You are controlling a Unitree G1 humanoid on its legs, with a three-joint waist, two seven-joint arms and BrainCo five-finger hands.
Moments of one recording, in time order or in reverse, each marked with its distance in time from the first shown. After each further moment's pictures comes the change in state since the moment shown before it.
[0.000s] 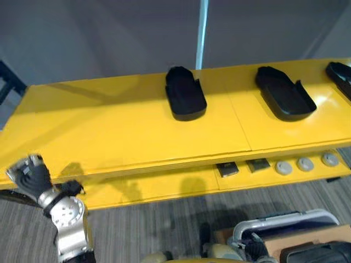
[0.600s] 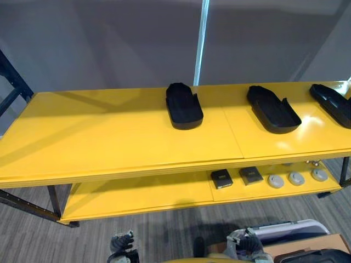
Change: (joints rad) left arm -0.046 -0.025 -0.349 0.530 0.167 0.052 -0.274; right arm -0.049 0.026 -0.031 0.001 0.054 -0.014 0.000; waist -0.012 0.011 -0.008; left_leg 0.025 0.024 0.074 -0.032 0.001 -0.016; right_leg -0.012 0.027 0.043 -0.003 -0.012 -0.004
